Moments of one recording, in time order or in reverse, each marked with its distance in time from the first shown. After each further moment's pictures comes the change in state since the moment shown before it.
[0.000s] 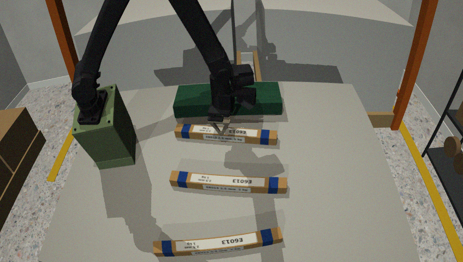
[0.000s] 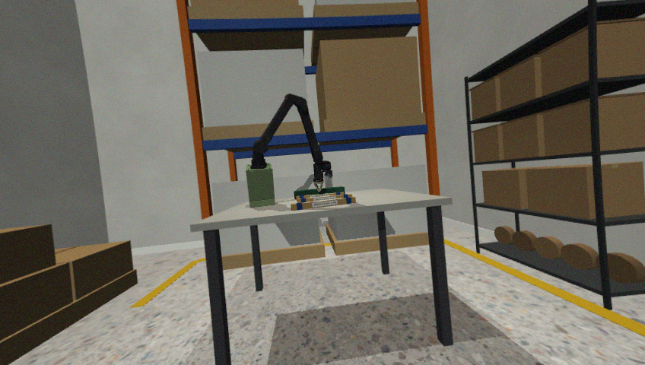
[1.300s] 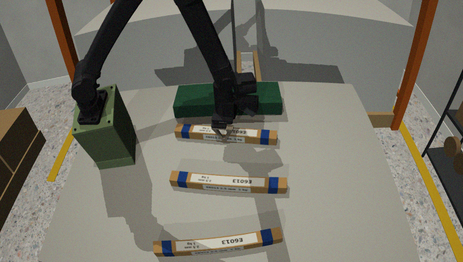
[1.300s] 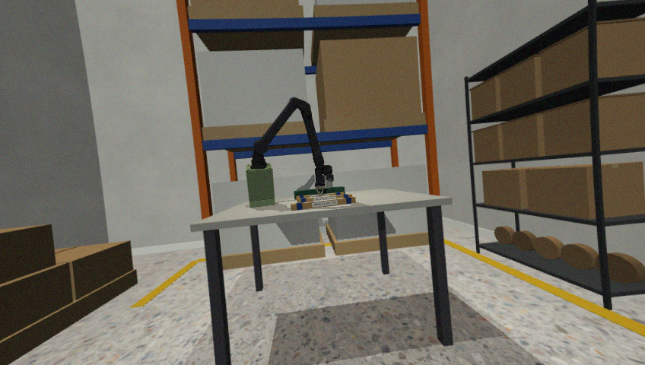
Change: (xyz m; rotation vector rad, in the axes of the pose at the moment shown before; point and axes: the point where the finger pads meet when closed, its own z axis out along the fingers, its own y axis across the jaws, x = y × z) arm -0.007 0.006 0.032 0.000 0.001 -0.004
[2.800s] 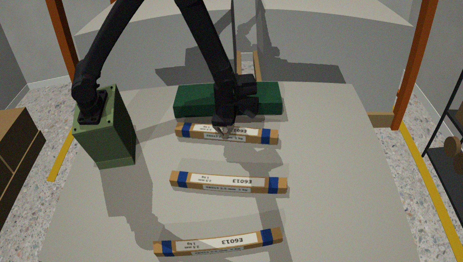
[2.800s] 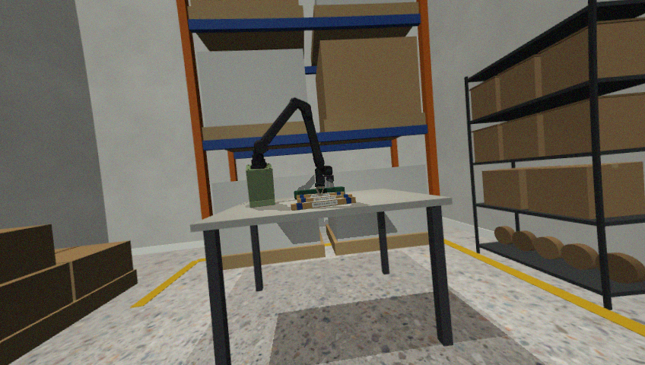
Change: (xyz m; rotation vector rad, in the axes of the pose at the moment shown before) arm 0.000 -0.002 0.004 0.004 0.009 0.004
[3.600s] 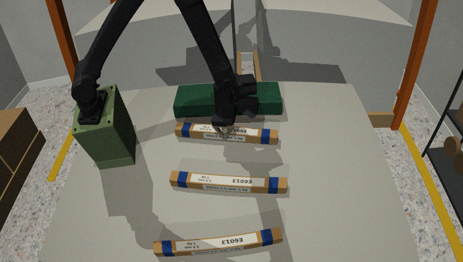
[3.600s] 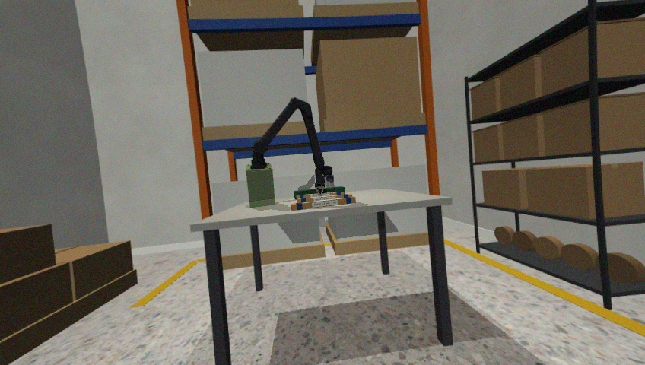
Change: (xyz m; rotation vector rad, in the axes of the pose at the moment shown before) arm 0.001 0.000 0.000 0.002 0.003 -0.001
